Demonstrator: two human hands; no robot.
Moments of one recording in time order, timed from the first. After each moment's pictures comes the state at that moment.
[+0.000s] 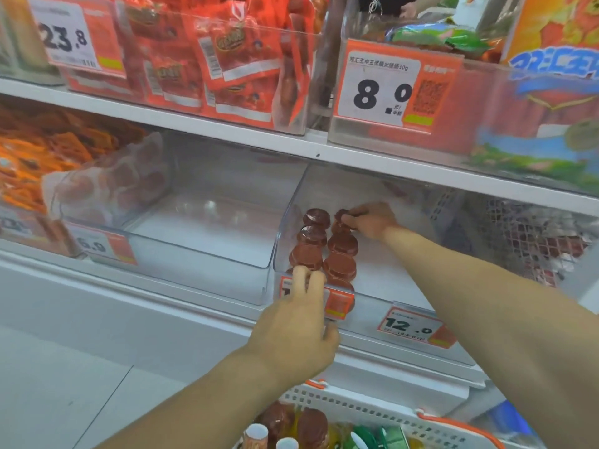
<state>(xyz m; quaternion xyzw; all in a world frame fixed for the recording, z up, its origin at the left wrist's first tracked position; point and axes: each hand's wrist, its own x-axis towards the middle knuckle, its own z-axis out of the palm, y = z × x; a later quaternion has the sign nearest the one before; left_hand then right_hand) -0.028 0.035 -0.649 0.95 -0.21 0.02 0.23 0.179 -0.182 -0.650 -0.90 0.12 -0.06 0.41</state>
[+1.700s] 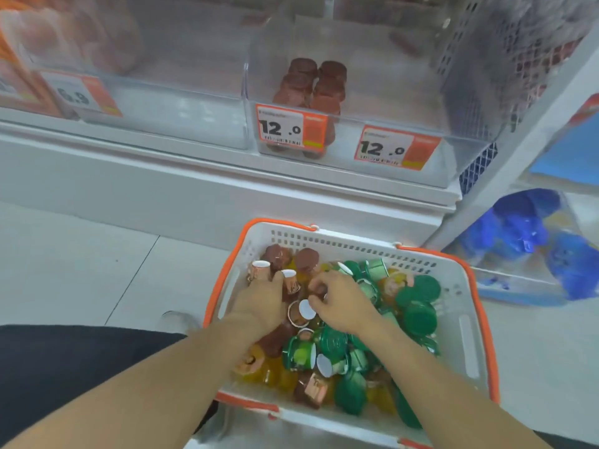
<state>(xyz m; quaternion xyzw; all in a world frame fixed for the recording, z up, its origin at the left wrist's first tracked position) -0.149 0.051 -0.863 0.97 -0.11 -0.23 0.01 -0.173 -0.125 -0.836 -0.95 -0.04 0.14 0.29</state>
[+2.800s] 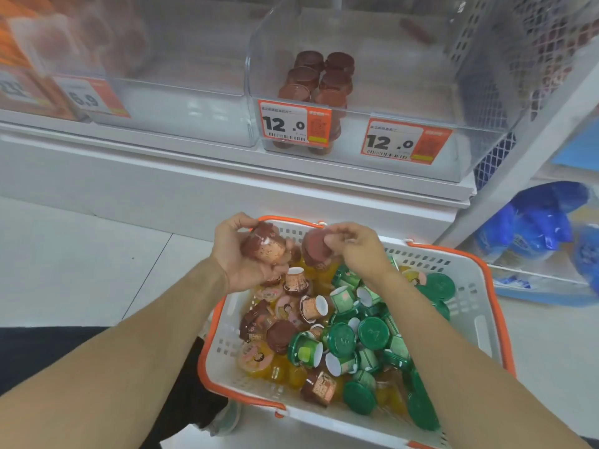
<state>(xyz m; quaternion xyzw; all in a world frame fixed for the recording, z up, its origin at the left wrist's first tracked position) -0.112 0.072 -0.761 0.39 0.19 -0.34 0.83 -0.122 -0.138 -0.802 -0.76 0.14 0.10 0.63</state>
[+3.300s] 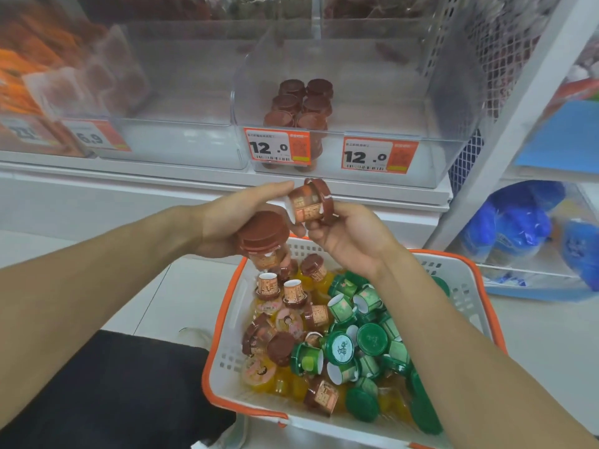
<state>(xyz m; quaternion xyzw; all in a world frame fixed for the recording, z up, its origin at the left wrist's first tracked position) -0.101 0.054 -0.640 0.73 -0.01 -0.43 0.53 -0.124 -0.125 -0.706 -0.41 0.12 0.17 0.89</state>
